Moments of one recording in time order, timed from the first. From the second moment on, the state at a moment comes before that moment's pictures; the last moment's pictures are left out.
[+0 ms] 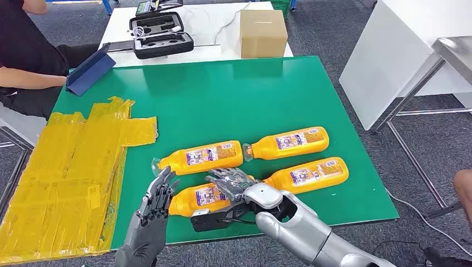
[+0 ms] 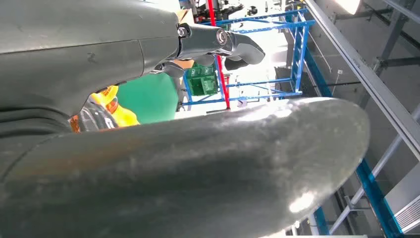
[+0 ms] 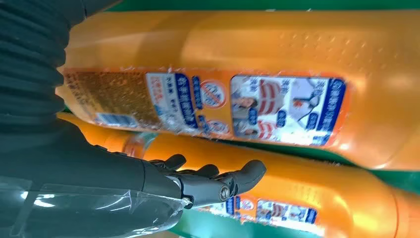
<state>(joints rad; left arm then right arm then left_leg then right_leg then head) 0.20 0.00 -0.53 -1.80 0.05 0.09 -0.55 -0.47 -0.08 0.96 -1.27 0.82 0.32 0.17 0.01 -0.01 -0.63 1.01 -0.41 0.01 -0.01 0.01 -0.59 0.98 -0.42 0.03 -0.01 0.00</state>
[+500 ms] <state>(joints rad) 0.18 -0.01 -0.53 -1.78 0.04 0.09 -0.54 -0.58 -0.12 1.10 -1.20 0.69 0.57 0.10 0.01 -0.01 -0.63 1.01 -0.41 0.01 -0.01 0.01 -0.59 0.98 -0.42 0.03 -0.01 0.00</state>
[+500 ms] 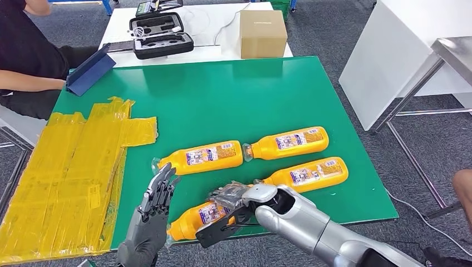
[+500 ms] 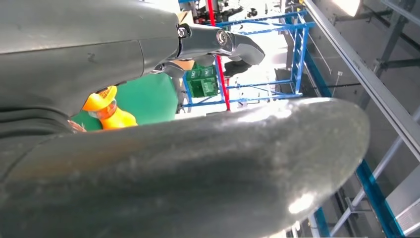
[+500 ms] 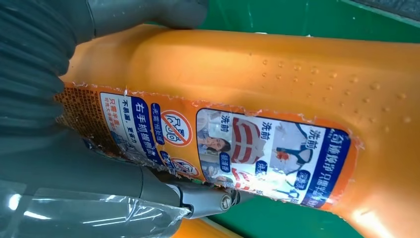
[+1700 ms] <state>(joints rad) 0.34 -0.05 -0.44 -1.84 0.31 0.34 -0.41 -0.04 -0.01 0.69 -1.78 0.69 -0.35 -0.01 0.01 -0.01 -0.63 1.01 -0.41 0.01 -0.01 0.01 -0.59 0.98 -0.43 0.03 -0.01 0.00</state>
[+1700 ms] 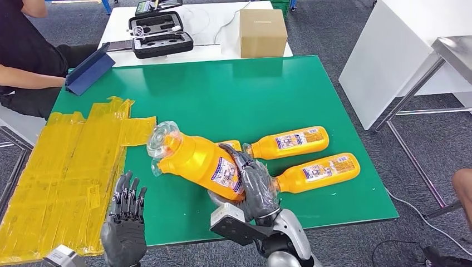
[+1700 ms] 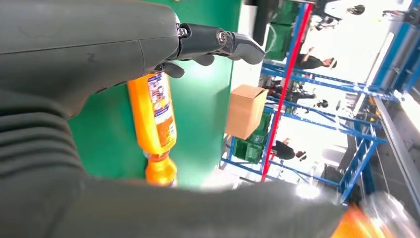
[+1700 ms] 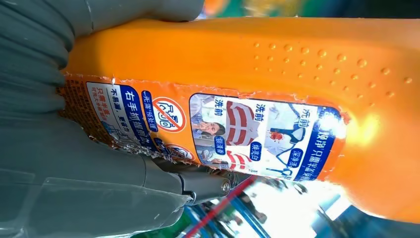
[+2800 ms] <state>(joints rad) 0.33 -0.06 -0.42 -1.84 0.45 0.00 -0.35 -0.07 -0.01 0.75 -1.74 0.61 -0.02 0.11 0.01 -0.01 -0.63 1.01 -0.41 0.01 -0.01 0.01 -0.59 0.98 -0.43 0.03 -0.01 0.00</state>
